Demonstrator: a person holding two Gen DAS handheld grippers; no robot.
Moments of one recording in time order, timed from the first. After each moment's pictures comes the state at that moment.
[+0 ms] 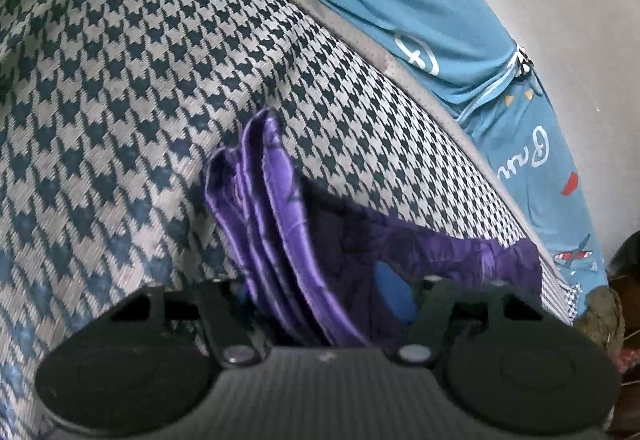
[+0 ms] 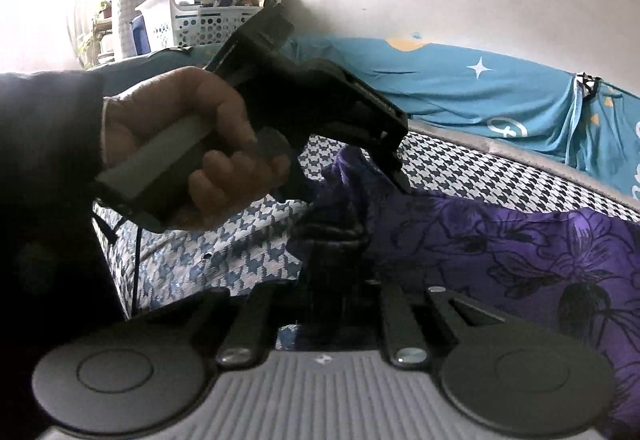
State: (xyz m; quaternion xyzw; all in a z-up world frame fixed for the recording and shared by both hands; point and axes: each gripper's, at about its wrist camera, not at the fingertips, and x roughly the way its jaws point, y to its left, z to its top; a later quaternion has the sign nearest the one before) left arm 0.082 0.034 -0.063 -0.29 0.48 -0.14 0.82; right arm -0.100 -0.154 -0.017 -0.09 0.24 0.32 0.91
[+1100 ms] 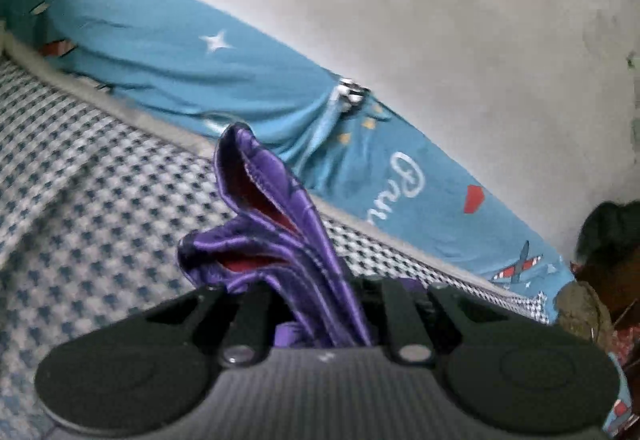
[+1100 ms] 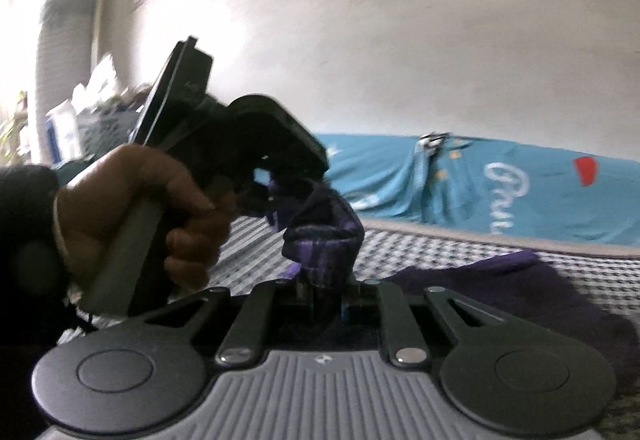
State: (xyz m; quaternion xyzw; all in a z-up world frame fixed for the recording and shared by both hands) left arm 0.065 -0.132 0.043 -0.22 0.33 -0.20 0.90; right arm -0.108 -0.278 0.045 -0.01 0.13 0.17 0.98
